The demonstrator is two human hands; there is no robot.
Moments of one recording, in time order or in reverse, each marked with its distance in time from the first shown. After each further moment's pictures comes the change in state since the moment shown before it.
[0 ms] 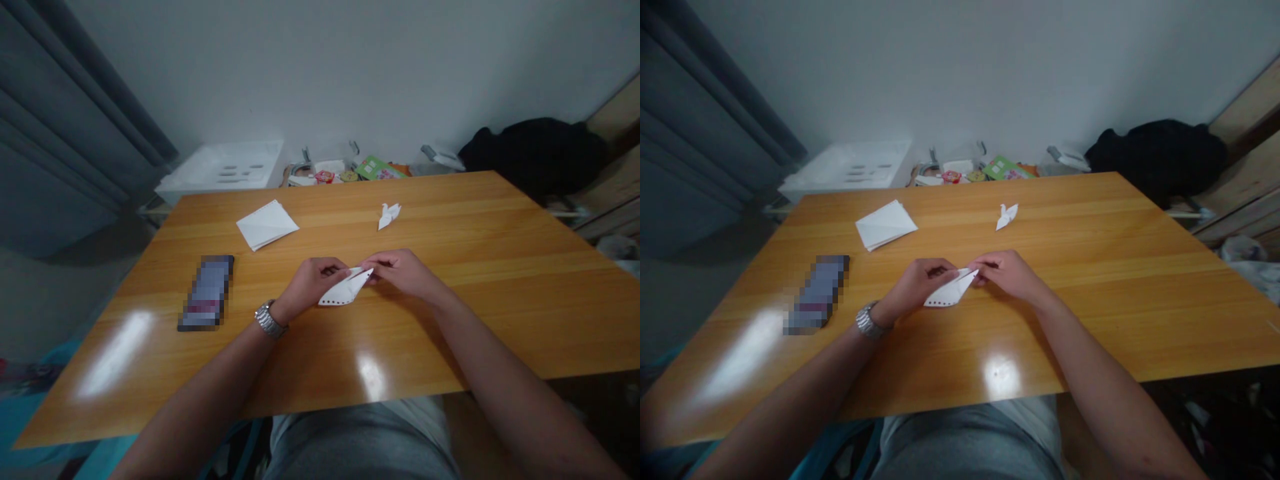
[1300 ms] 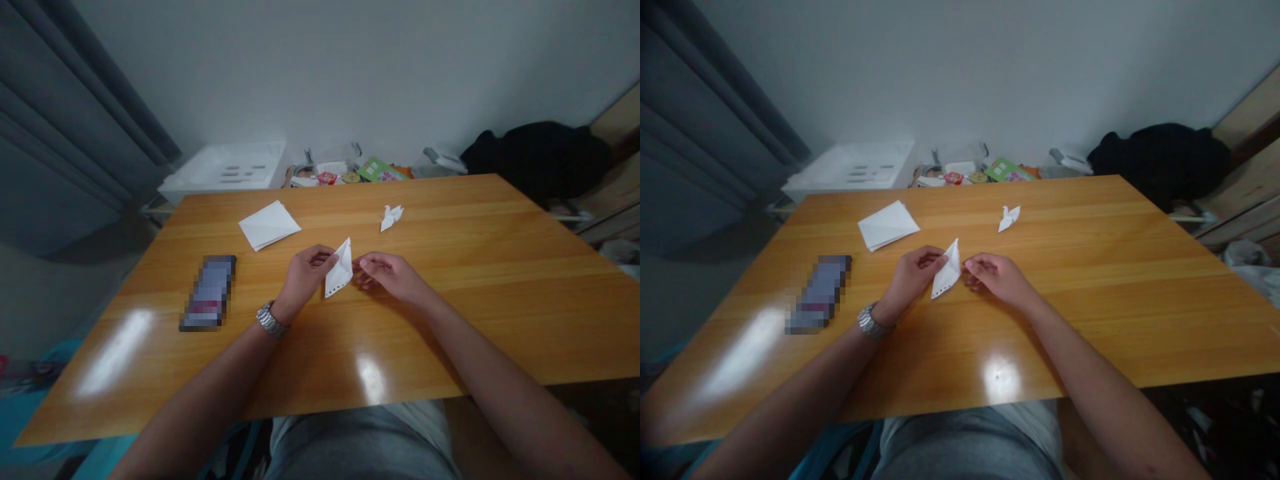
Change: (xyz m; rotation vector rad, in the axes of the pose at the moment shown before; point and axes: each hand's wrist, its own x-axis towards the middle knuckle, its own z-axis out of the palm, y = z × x) left_hand 0.010 -0.017 0.000 -0.204 0.353 -0.013; right_hand 0.000 0.002 0.021 0.297 0.021 0.117
